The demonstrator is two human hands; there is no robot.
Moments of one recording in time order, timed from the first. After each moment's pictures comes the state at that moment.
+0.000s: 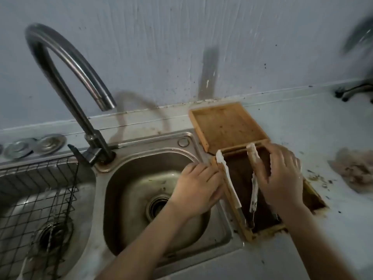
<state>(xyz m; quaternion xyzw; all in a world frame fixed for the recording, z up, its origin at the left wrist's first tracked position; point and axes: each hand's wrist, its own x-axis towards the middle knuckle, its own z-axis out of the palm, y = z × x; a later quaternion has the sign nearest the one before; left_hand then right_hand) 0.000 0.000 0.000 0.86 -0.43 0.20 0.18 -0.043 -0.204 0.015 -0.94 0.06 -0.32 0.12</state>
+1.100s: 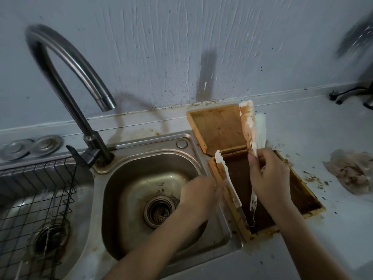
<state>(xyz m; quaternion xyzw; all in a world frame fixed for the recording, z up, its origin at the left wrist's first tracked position) -0.010 -0.028 0.001 0.94 -0.19 -0.10 0.25 -0.039 -0.179 0.030 -0.92 0.12 -0.27 0.27</state>
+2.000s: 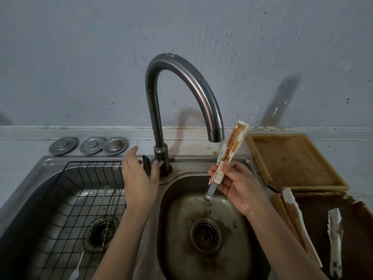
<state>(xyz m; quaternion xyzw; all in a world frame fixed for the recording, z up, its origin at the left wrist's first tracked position) 0.074 0.215 0.006 0.86 0.14 0.25 0.41 0.074 -0.002 0.032 -0.46 0.14 0.12 0.87</state>
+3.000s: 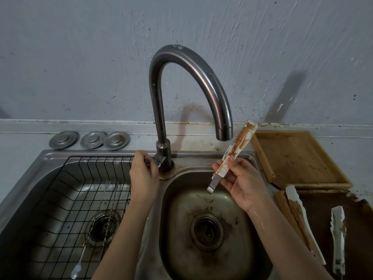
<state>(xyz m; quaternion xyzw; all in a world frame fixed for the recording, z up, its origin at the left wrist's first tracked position) 0.092 0.225 -0.025 0.83 0.13 0.25 0.48 0.078 -0.001 0.027 -0.46 0.15 0.10 0.87</state>
